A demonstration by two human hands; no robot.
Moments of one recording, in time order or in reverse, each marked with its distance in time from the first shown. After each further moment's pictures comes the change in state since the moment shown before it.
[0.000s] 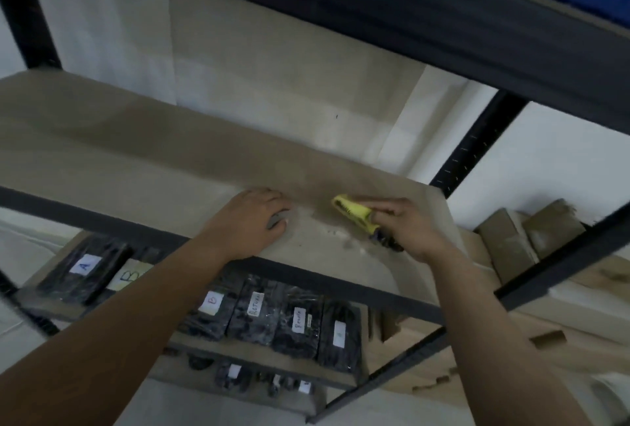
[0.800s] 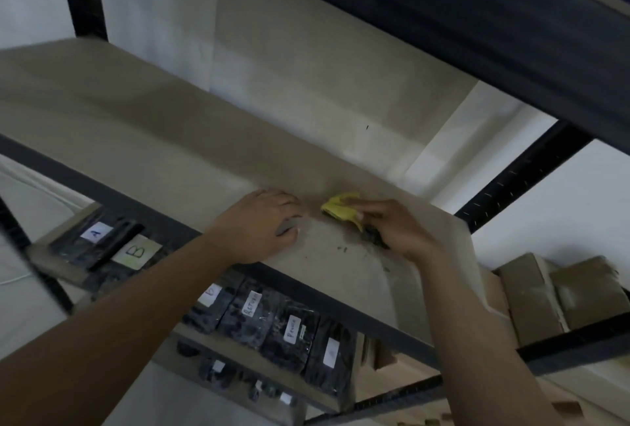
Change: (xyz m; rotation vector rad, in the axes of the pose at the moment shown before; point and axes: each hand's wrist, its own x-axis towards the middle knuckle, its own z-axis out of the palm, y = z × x) left_hand -0.003 0.003 0.003 0.025 0.028 -0.053; right_hand 0.063 0.000 0.010 -0.288 -0.171 -0.087
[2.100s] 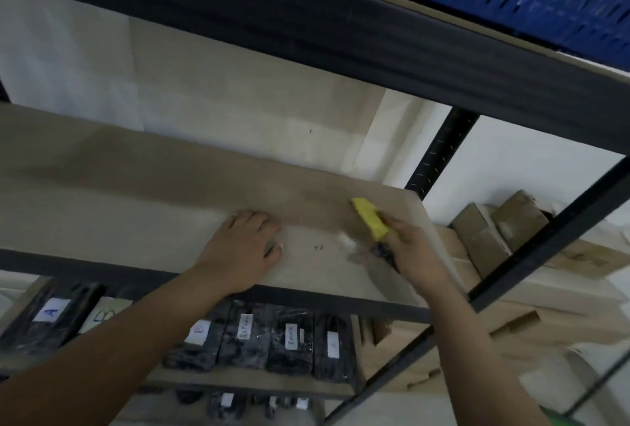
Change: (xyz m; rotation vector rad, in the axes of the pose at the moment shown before) left_hand 0.002 0.005 0.004 0.101 -0.068 0.048; right_hand -0.102 0.001 0.013 0.178 0.485 0.366
